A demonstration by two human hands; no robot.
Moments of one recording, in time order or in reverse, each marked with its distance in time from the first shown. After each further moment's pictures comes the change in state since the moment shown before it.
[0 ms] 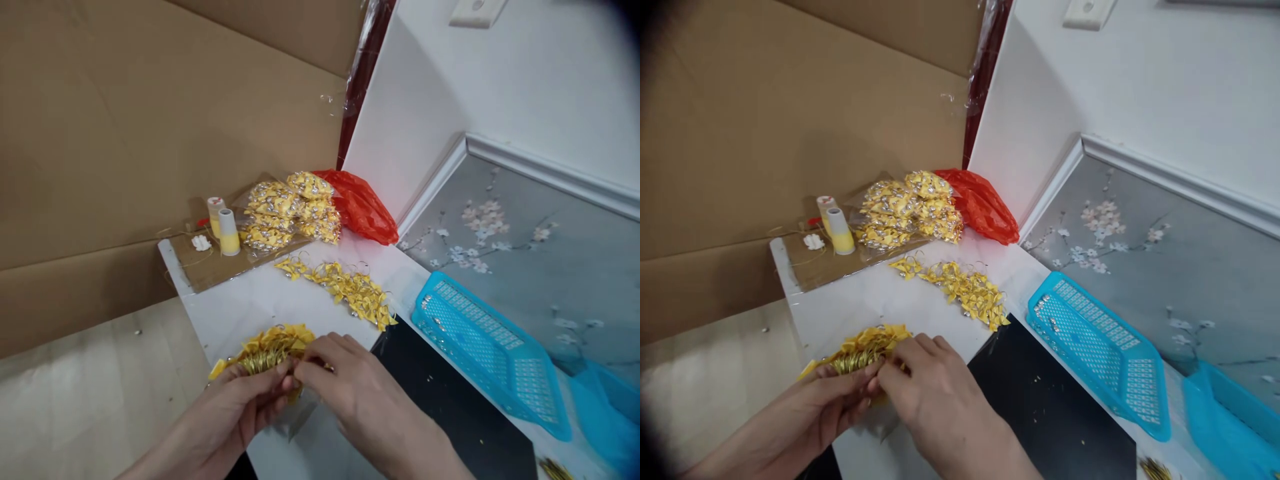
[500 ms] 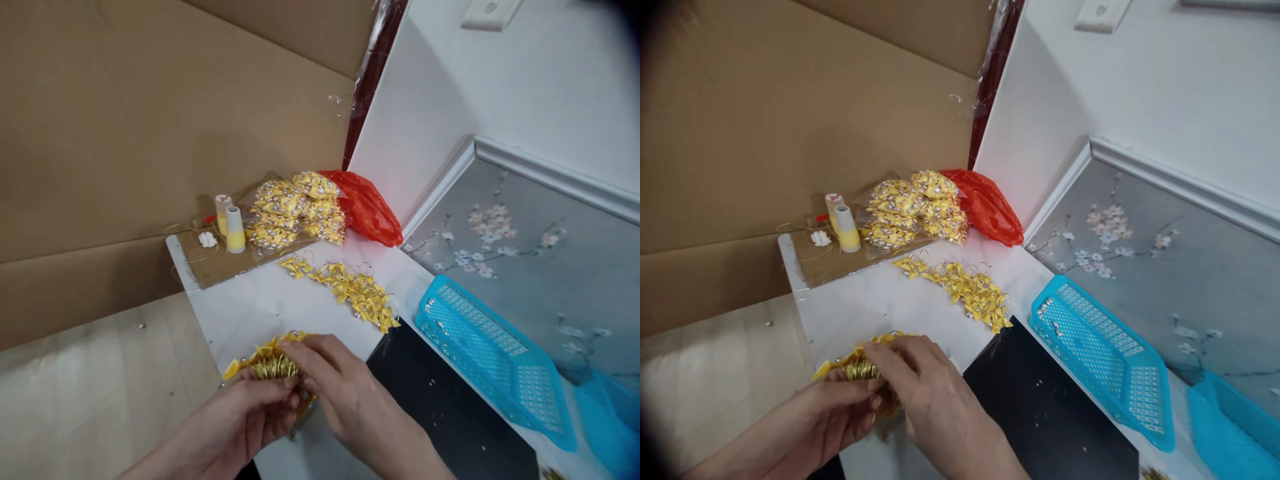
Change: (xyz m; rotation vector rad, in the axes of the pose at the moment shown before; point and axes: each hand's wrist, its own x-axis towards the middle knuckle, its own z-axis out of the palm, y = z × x) left_hand -0.005 -0.005 -0.002 -0.037 -0.029 -0.103; right_hand -0.006 0.003 0.027 0.370 0.113 0.049
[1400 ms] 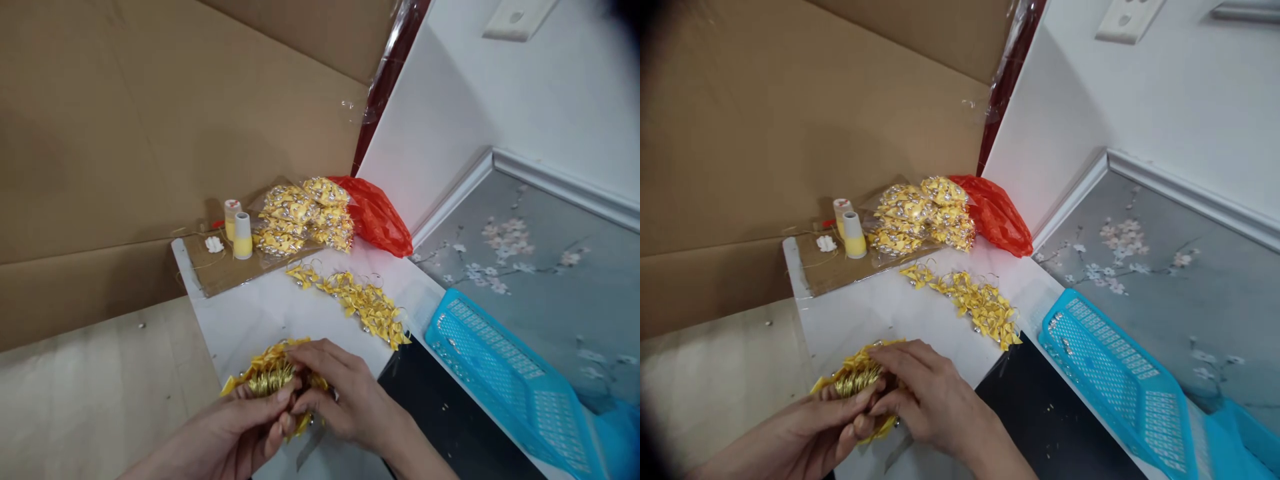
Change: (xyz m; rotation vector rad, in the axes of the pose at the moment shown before) left_hand 0.010 0.010 -0.030 -0.153 -0.059 -0.108; right_hand 0.028 0.026 0.015 0.328 0.067 -0.102
